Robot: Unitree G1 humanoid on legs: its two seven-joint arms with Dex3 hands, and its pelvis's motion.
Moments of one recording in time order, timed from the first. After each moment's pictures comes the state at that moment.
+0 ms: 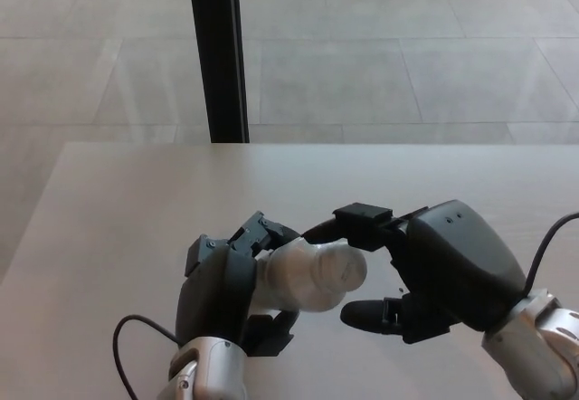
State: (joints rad) left_arm -0.18 0.02 -0.31 0.01 0.50 0.32 0.22; right_arm -0.27 -0.41 0.30 -0.16 -0.67 -0.25 0.06
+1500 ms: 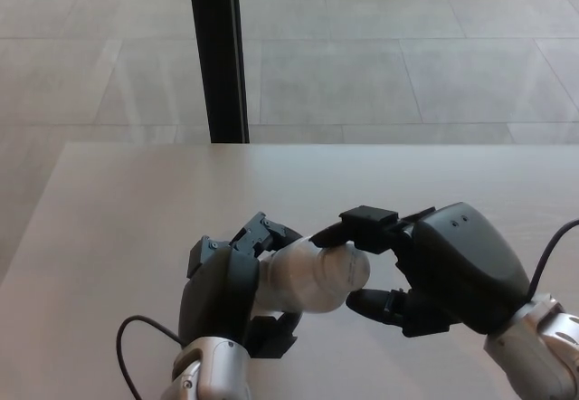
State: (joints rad) left_arm -0.18 0.01 -0.31 0.01 0.50 0.35 0.22; right_arm -0.26 -0.41 0.30 -0.13 -0.70 -0.28 0.01
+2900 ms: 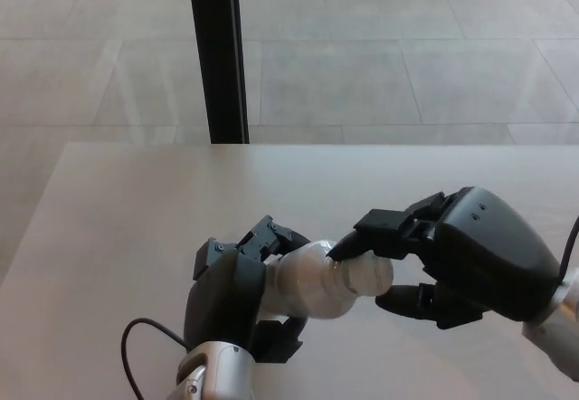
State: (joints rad) left_arm -0.17 0.01 -0.32 0.00 0.50 0.33 0.22; right_arm -0.38 -0.58 0.29 0.06 -0.65 -0.63 -0.09
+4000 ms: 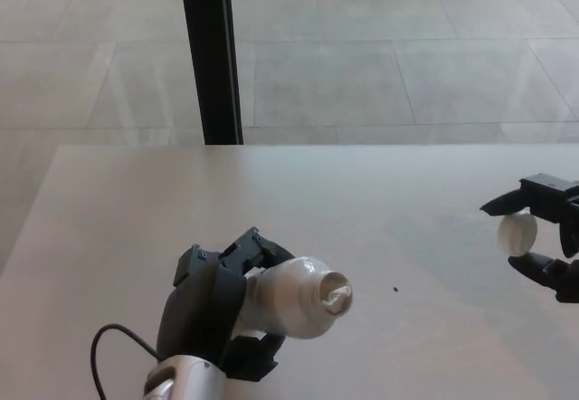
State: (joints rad) left_arm -0.13 0.18 -0.36 -0.08 0.51 0.31 0.14; right_arm -0.25 -0.61 -0.02 0.29 -0.66 -0.66 -0.28
